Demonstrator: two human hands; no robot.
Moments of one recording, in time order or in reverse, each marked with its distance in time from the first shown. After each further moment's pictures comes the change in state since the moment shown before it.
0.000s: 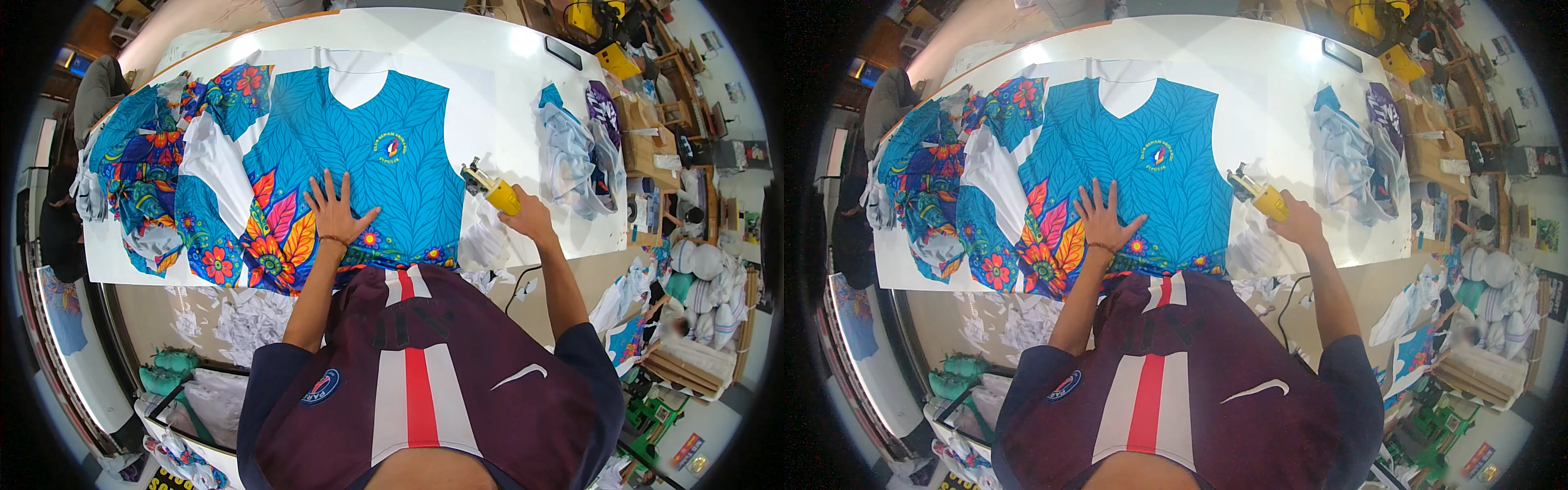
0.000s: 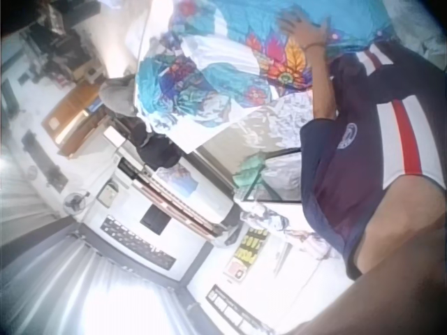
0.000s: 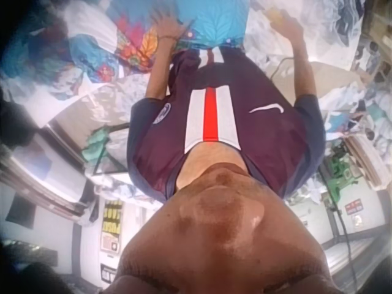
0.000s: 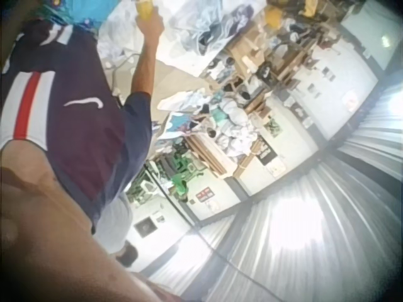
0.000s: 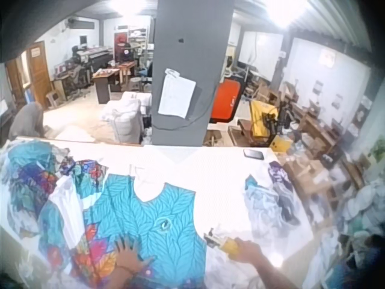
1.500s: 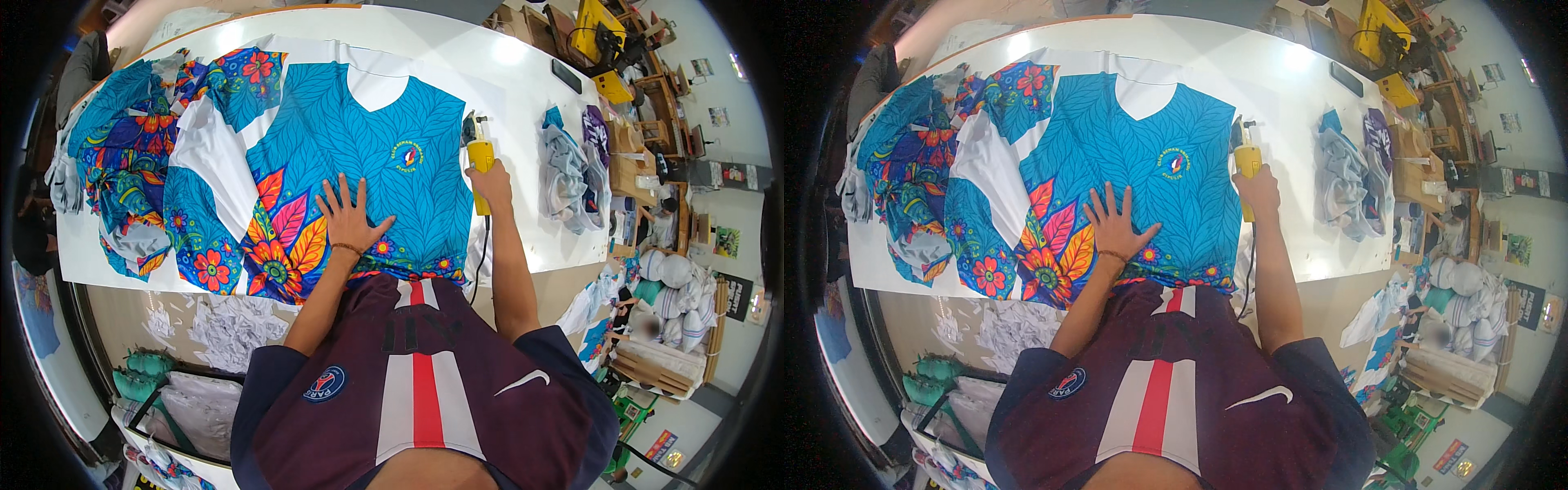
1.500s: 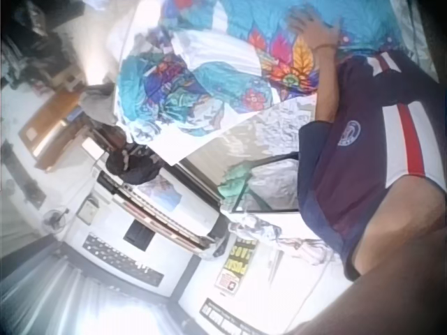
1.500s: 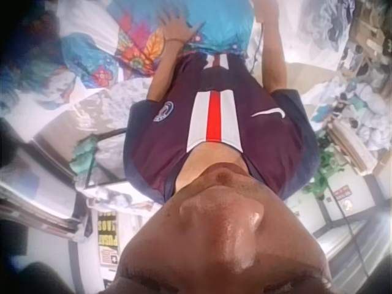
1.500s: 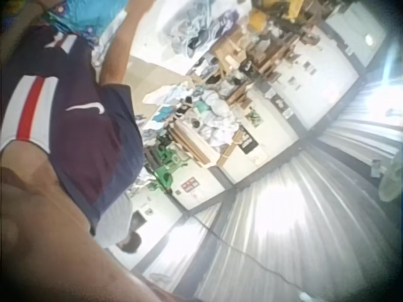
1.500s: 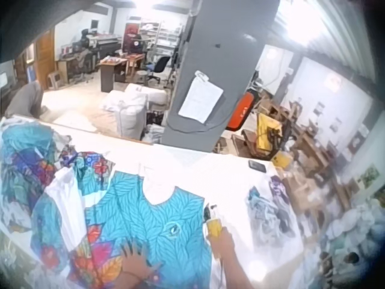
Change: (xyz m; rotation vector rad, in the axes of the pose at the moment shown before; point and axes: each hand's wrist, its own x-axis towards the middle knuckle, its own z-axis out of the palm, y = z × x) left_hand 0.005 -0.015 0.004 -0.151 -0.027 -0.021; right_hand 0.097 -0.153 0.008 0.309 0.138 0.432
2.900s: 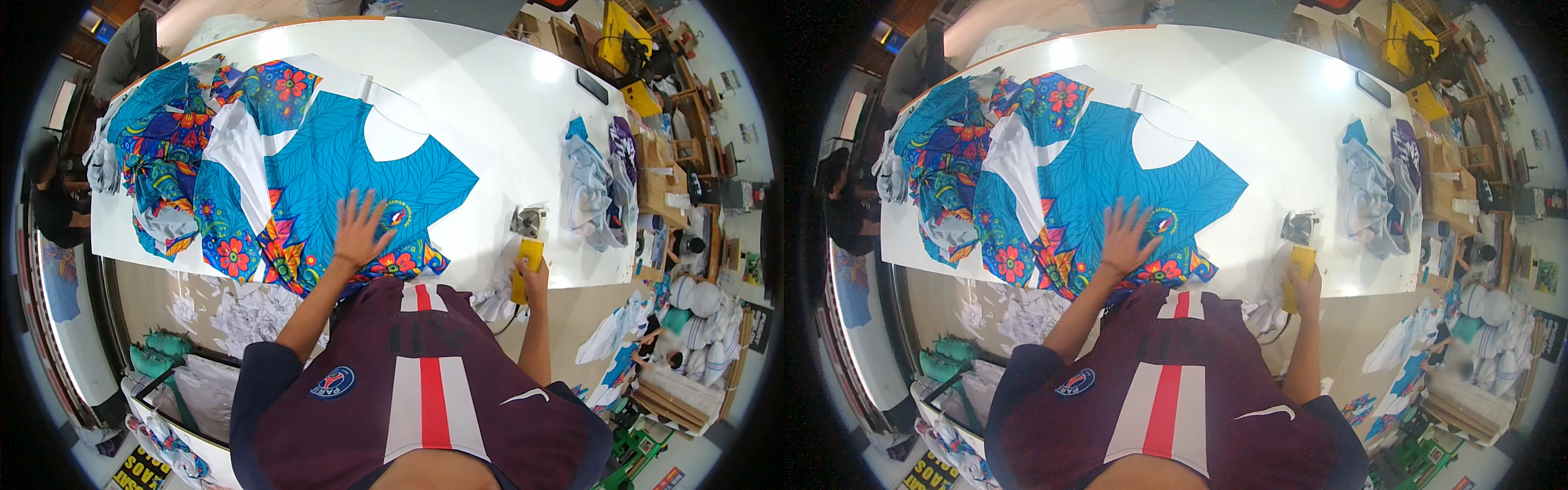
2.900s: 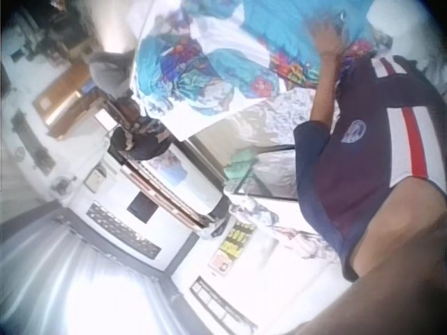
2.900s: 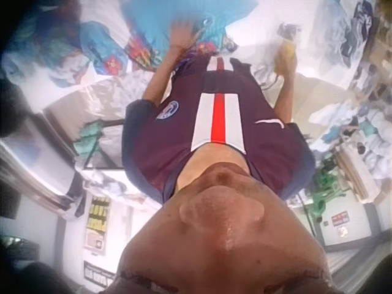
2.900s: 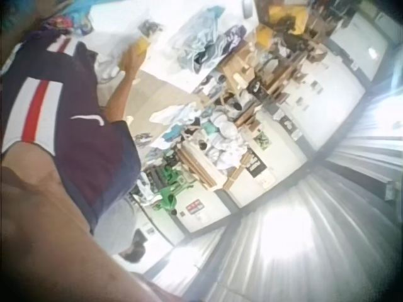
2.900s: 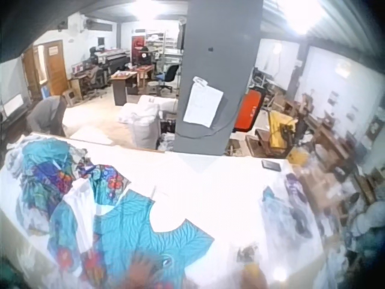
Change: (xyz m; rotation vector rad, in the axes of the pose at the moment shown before) left_hand -0.028 -0.019 -0.011 -0.012 -0.024 0.262; right_hand -0.081 0.237 0.018 0.876 -0.166 0.012
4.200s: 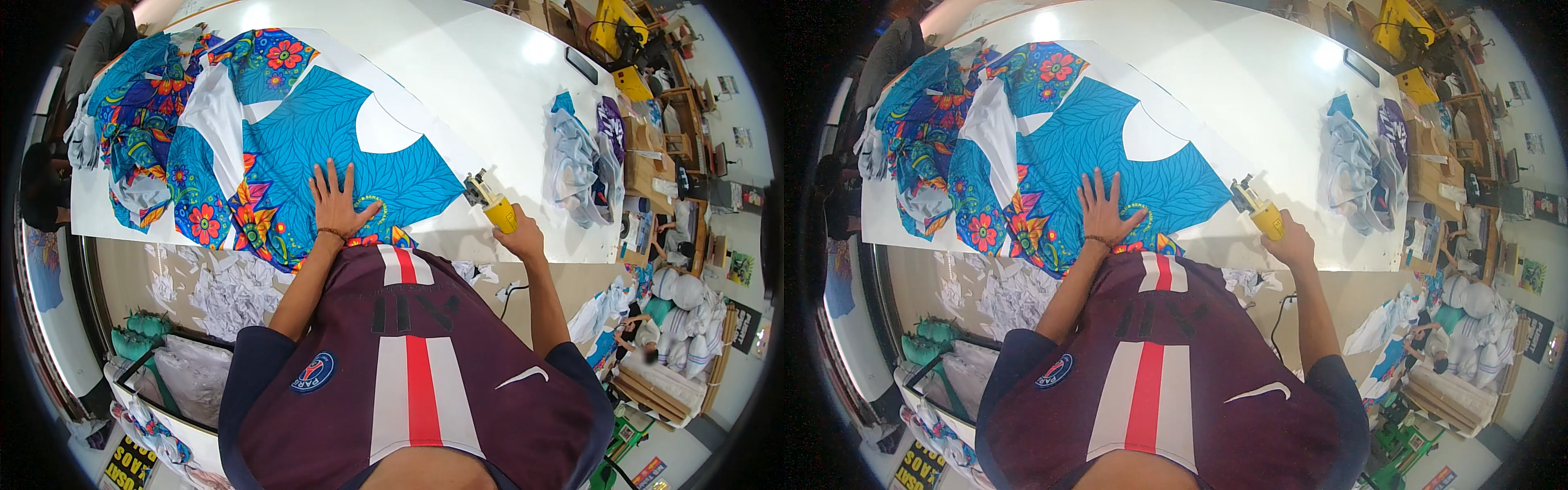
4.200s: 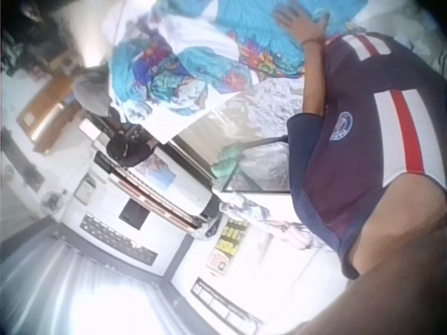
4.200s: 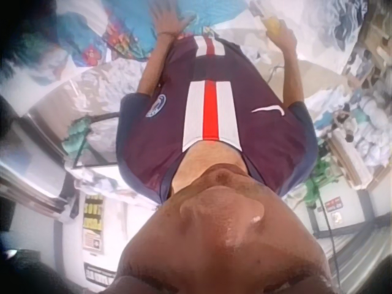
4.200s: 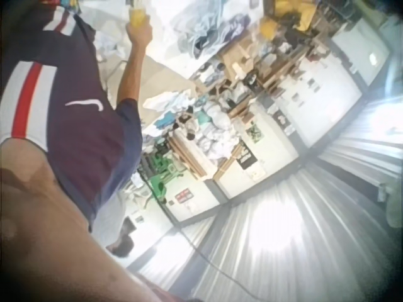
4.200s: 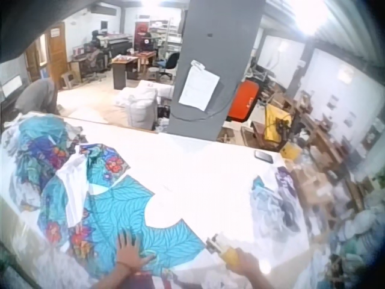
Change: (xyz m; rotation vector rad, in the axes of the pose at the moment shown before) left_hand -0.015 0.041 0.022 0.094 -0.007 -0.312; right_hand 0.006 -0.079 0.000 -1.159 -0.161 -0.268
